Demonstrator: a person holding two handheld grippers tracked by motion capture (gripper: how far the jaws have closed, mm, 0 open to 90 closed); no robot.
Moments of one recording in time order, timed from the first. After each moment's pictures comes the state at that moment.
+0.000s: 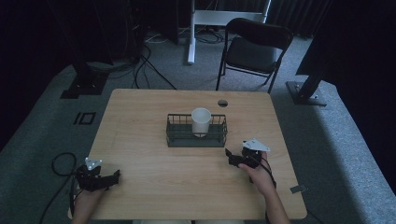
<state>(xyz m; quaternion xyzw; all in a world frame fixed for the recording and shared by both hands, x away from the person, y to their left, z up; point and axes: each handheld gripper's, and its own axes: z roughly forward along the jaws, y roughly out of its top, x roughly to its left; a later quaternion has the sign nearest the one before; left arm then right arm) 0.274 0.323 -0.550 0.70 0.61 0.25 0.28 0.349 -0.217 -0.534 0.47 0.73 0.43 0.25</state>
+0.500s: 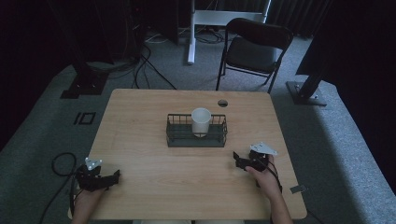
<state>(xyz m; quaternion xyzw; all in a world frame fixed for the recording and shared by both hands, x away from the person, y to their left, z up) 0.274 0.323 -0.550 0.70 0.61 0.25 0.28 0.343 -0.242 -0.546 0.50 0.72 0.41 0.26</state>
